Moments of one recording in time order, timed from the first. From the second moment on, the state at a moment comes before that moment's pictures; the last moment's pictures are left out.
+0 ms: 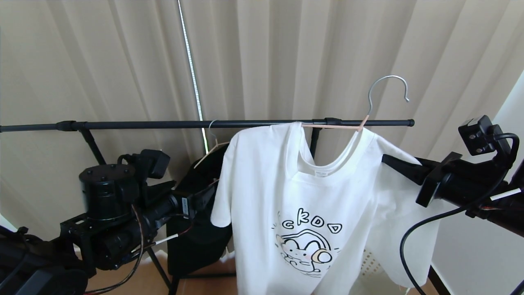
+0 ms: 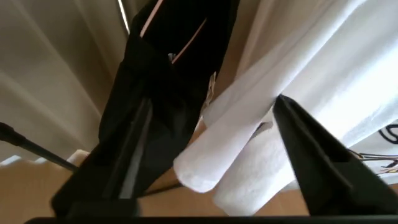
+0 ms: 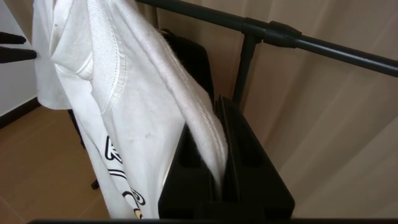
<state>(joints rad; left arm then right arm) -0.41 1.74 -0.46 -1.04 0.11 -0.07 0.16 1.53 -0.47 -0.98 0.43 -0.02</state>
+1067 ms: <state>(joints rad) -0.51 1.45 -1.22 0.21 -0.19 0.24 0.12 1.61 -0.45 -0.98 0.66 -0.02</state>
